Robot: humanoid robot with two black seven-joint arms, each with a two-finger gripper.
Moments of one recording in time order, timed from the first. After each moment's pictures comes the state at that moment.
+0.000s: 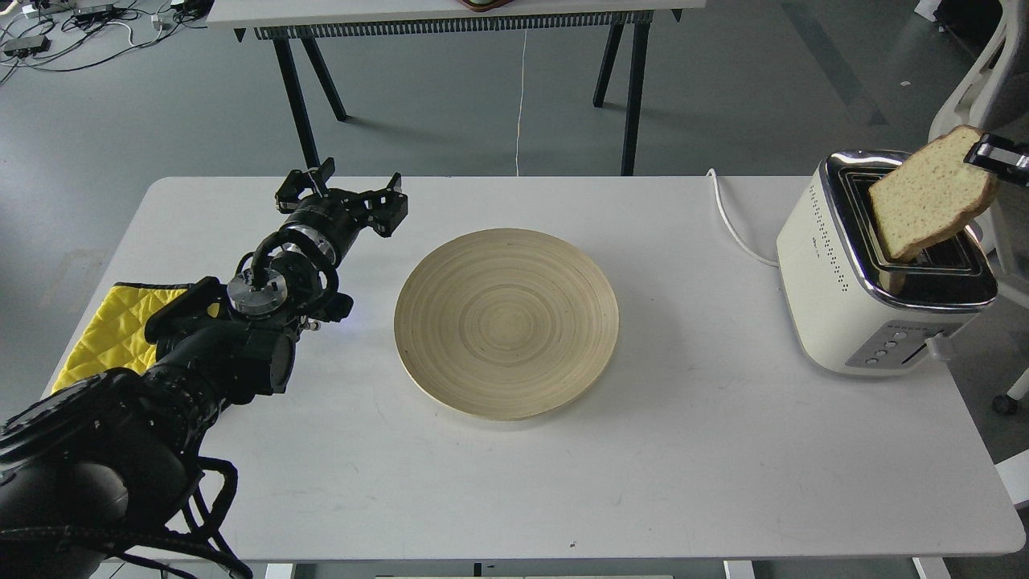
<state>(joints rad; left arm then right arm) -0.90 -0.02 -0.64 -0.17 -1.03 -0.44 0.16 2.16 -0.85 -1.42 1.52 -0.35 -0.25 0.10</state>
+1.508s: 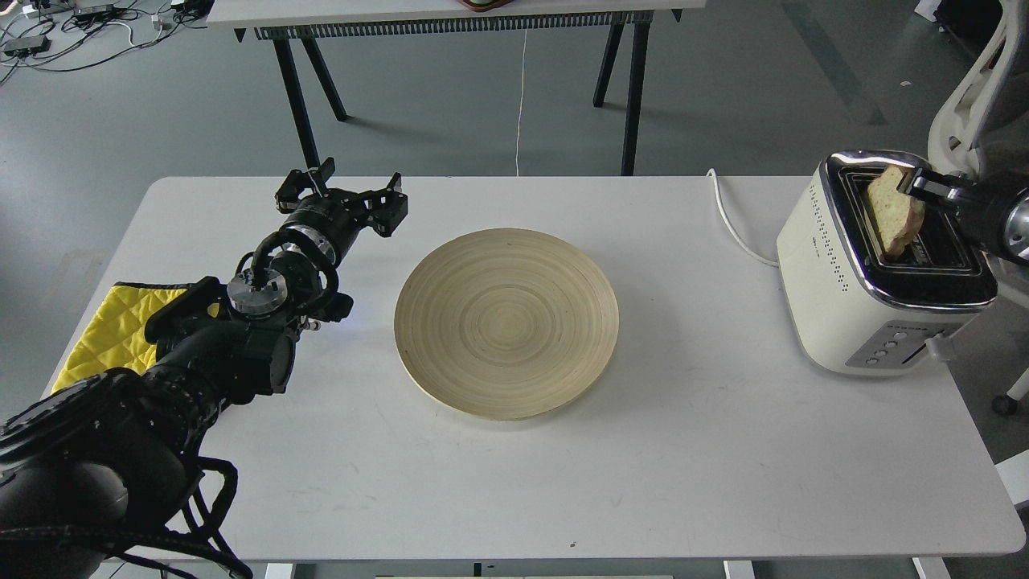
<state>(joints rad) -0.90 -0.02 -0.64 -0.17 -1.03 -0.44 0.16 1.89 -0.80 -1.21 1.41 -0.34 -0.28 0.10</state>
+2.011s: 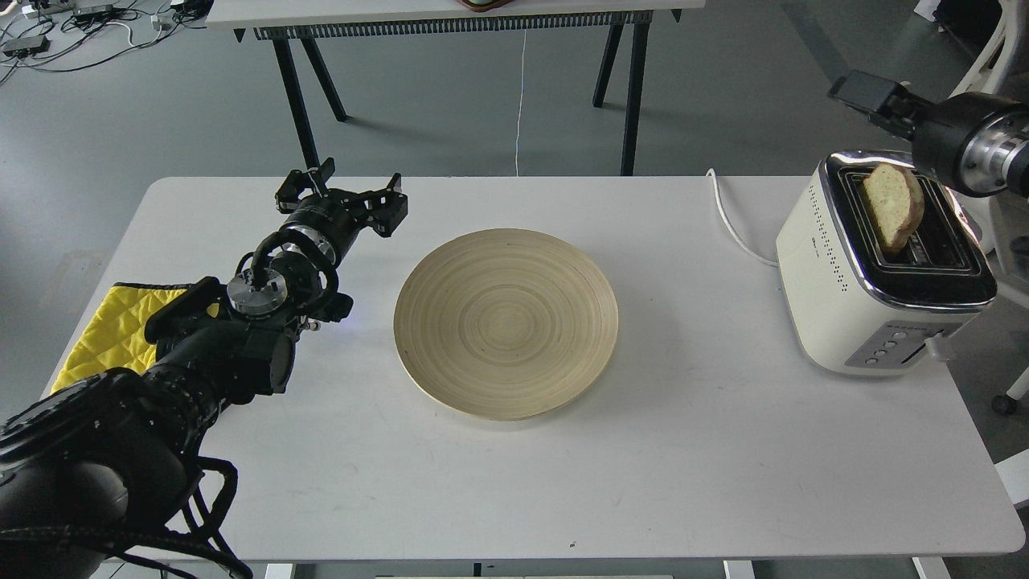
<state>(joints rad) -0.90 -0.02 -0.64 -0.17 -1.03 -0.44 0.16 1.91 -0.82 -0.88 1.45 -0.31 -0.29 0.11</state>
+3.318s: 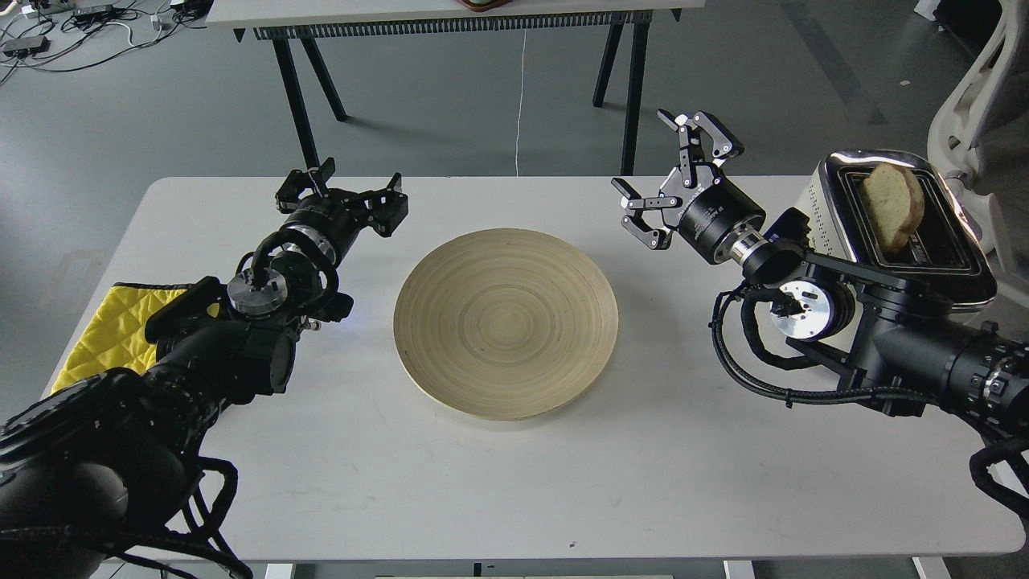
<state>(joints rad) -0.90 -0.02 -0.64 -0.17 -1.03 -0.44 0.16 1.00 -0.27 -0.05 0.71 0.48 0.47 0.49</state>
